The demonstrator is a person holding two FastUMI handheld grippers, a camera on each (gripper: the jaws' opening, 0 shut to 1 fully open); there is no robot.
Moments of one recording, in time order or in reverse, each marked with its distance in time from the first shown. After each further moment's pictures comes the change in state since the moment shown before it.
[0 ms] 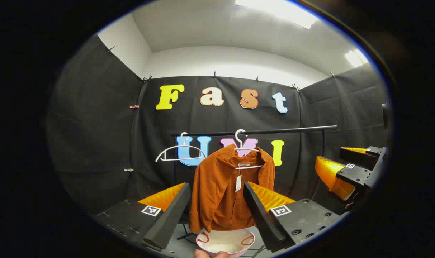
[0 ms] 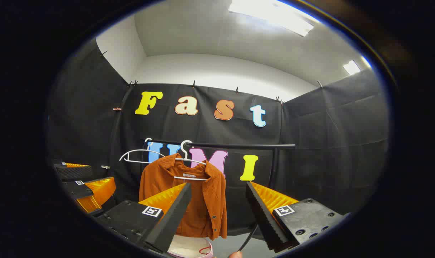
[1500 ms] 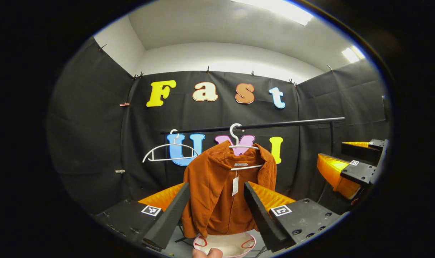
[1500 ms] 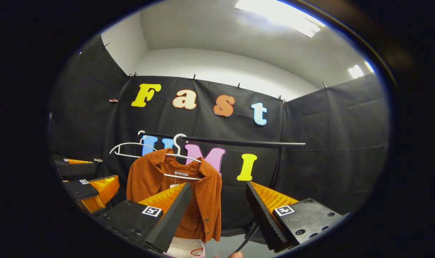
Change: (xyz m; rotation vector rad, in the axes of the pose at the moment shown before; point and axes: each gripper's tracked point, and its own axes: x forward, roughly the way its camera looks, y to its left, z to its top) left arm 0.099 -0.027 -0.018 0.022 0.007 -0.034; right arm 0.068 -0.012 -0.025 -0.039 0.011 -0.008
